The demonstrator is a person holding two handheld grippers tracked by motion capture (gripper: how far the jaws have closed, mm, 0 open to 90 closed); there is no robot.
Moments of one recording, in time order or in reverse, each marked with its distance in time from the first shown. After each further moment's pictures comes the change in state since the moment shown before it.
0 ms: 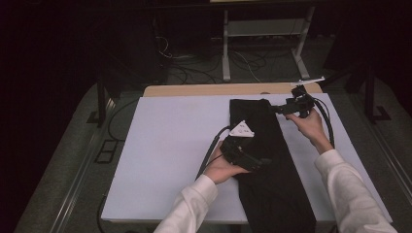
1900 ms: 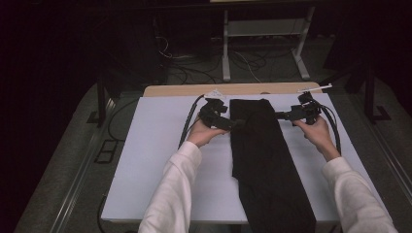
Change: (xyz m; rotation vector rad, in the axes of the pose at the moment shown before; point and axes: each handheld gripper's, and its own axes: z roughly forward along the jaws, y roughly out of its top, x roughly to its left) left arm 0.118 0.020 -0.025 -0.047 0.110 -0.137; right arm -0.014 -0.025 -0.009 0.025 0.028 0.042
